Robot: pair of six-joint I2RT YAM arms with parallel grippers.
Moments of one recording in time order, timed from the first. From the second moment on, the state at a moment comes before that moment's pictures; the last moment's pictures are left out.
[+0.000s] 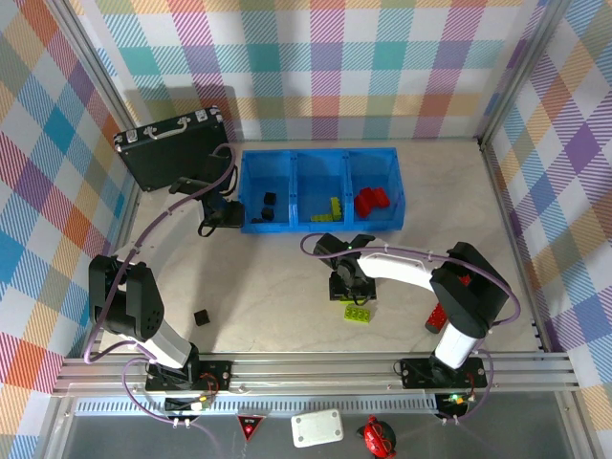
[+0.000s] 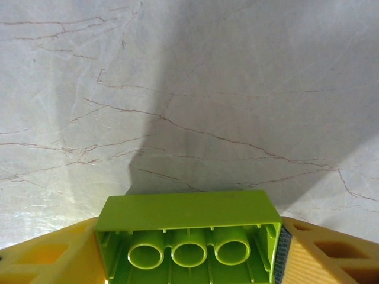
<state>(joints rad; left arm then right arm) -0.26 1.59 1.33 -0.89 -0.12 -0.21 0.88 1.69 1.03 -0.88 0.08 0.85</state>
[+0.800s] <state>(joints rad) -0.26 1.59 1.33 -0.89 -0.12 -0.21 0.83 1.88 1.53 -0.99 0.10 0.66</state>
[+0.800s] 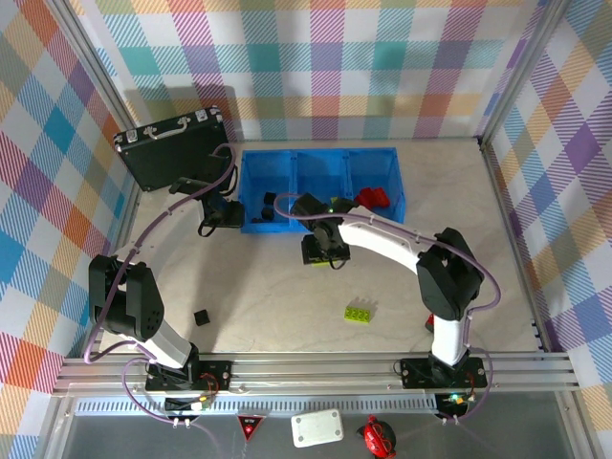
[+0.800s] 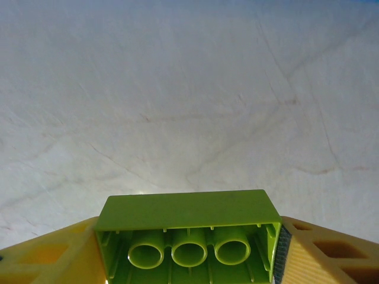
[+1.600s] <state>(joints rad) -0.26 1.59 1.33 -0.89 -0.13 -0.21 0.64 2.20 2.05 -1.09 0.04 0.52</state>
